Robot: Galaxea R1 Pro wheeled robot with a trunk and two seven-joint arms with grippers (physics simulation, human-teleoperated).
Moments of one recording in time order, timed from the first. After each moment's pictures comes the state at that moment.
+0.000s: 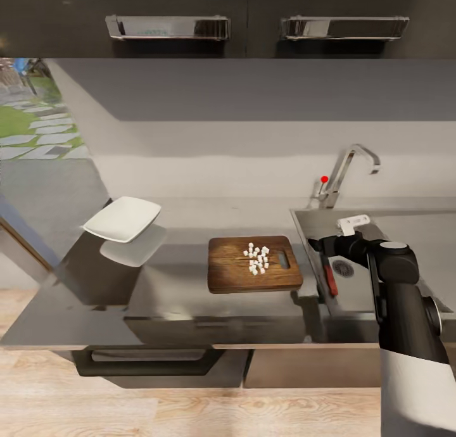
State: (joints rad) left arm -0.26 0.05 -0.10 -0.09 0.33 -0.21 0.13; right arm -0.72 -0.06 -0.19 -1.60 0.49 0.91 0.64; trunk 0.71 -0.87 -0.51
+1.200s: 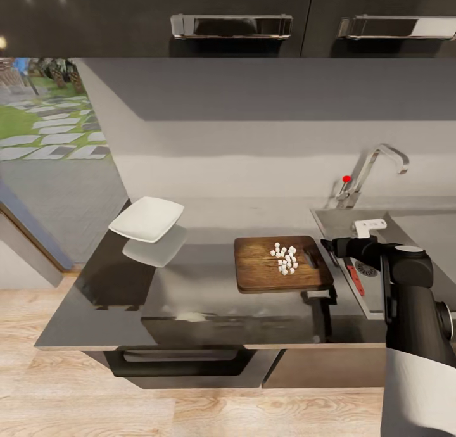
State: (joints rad) left arm -0.26 0.05 -0.10 -0.09 0.33 -0.21 0.14; right arm -0.72 -0.06 -0.30 -1.58 0.49 0.90 0.63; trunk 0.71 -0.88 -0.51
